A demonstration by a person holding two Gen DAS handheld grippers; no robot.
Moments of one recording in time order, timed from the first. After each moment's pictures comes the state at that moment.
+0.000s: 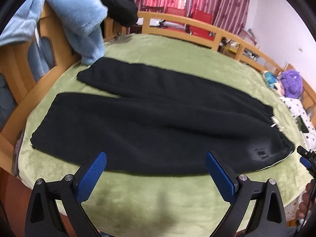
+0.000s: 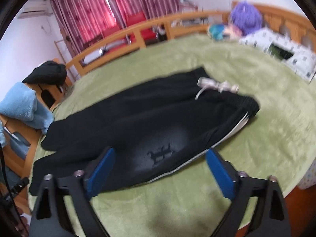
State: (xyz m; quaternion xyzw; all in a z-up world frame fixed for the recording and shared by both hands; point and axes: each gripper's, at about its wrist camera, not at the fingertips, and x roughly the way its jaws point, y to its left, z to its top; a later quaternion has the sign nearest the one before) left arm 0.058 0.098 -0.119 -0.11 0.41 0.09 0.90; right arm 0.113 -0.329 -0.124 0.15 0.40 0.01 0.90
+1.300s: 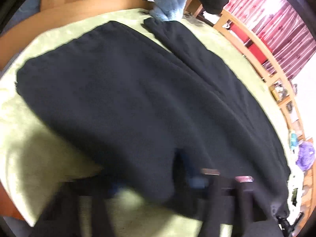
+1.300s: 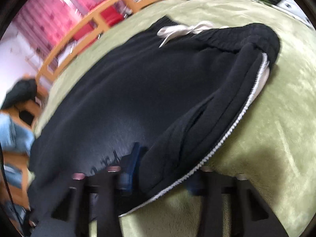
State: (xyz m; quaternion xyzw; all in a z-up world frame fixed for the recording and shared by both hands) left arm 0.088 0.242 -0.252 -0.33 0.41 0.20 0.83; right arm 0.207 -0.382 -0.260 0.23 0.45 -0.05 0.86
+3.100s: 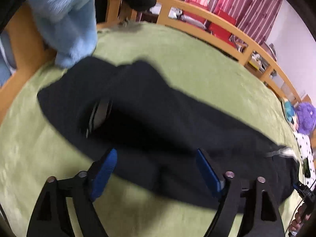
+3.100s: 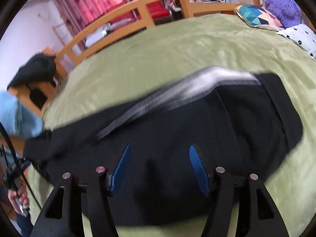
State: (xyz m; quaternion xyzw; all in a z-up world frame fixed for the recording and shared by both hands) left arm 0.279 0.188 -0.169 -0.19 0.43 0.09 0.88; right arm 0.371 -0.344 -0.178 0.13 0.46 0.05 0.88
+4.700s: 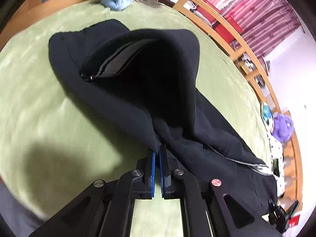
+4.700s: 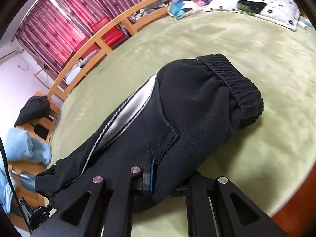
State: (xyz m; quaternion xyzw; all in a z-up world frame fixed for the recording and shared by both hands) left arm 0.034 0.143 -0.203 -0.33 0.44 0.06 0.83; right arm 0.116 -0.488 -0.175 0.29 0.41 -0.04 0.87
